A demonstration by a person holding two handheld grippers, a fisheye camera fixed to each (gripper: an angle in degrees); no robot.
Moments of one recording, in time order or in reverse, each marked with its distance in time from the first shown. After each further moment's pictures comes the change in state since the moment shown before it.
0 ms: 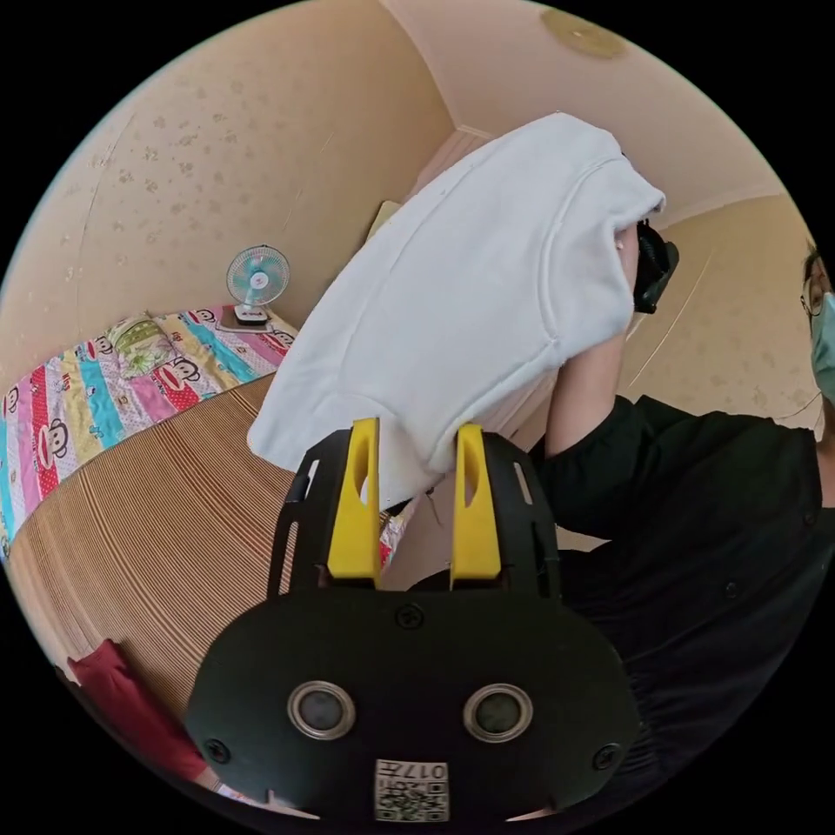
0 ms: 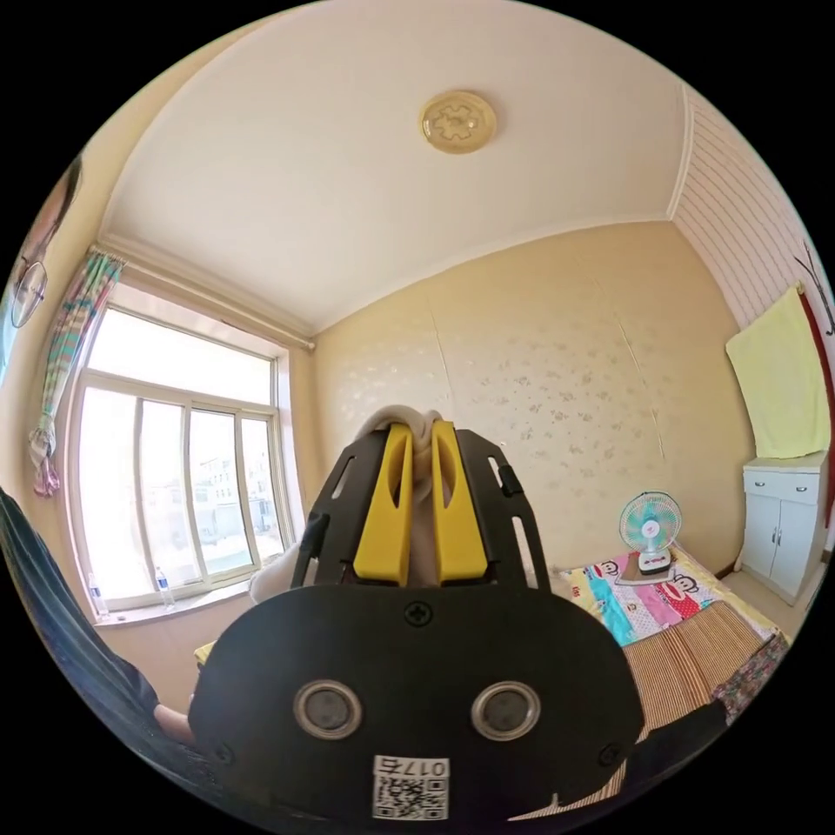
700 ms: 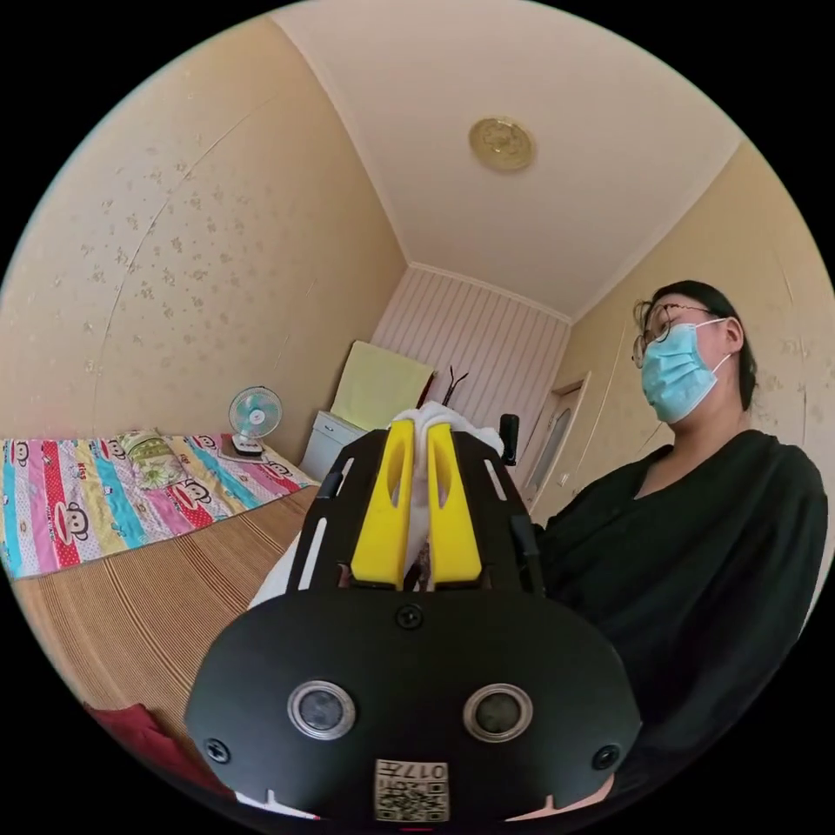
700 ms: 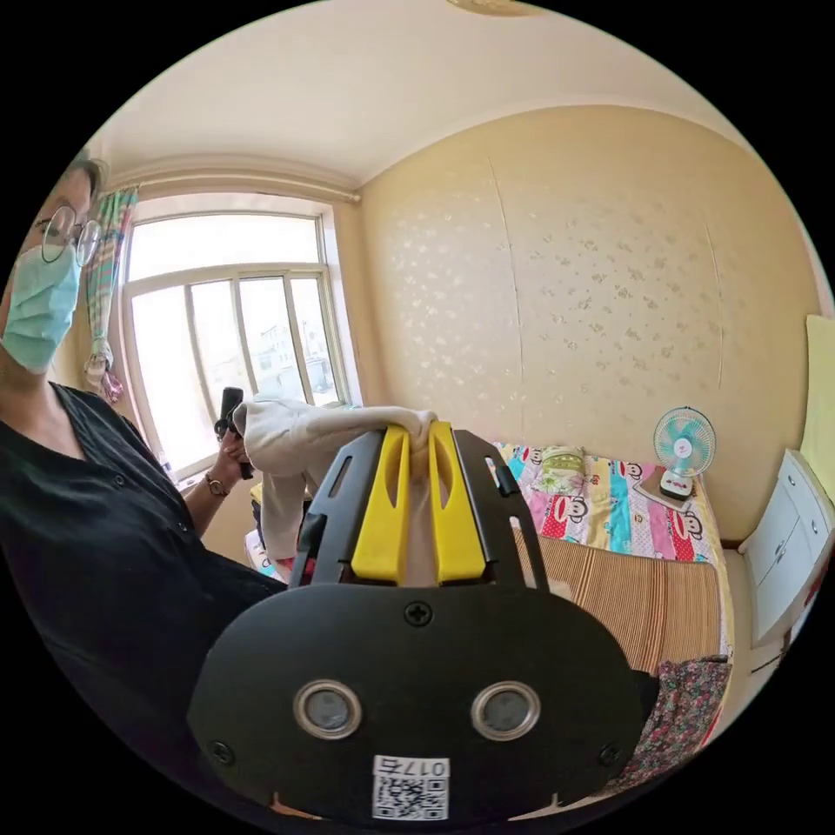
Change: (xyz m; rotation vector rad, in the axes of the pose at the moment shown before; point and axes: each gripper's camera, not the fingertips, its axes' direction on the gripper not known) left arm 0.025 -0.003 -0.297 0.467 0.094 0.139; right arm 0.088 0.048 0.007 -0.547 -0.222 -0.084
